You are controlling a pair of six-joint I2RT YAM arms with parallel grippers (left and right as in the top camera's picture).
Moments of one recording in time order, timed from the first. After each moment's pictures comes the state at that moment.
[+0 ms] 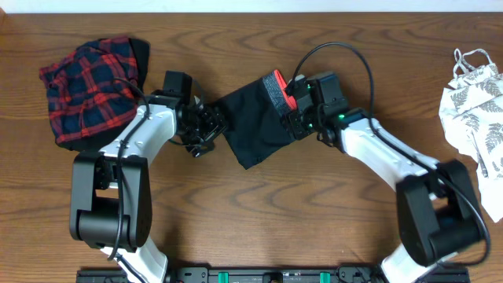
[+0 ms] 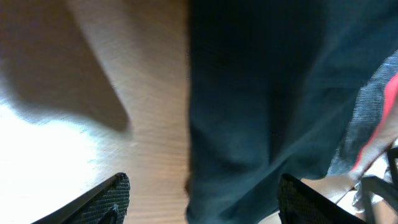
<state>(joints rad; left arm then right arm) -0.14 1.85 1.14 -0.65 0.52 -0.72 0.40 1.82 1.08 -0.23 -0.21 -0.03</state>
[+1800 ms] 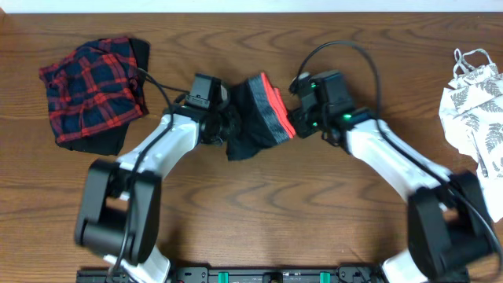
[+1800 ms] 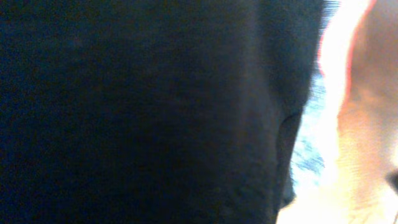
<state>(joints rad) -0.29 1.77 1.08 -0.43 0.34 -0.62 0.37 1.70 1.08 -0.28 -0.18 -0.04</state>
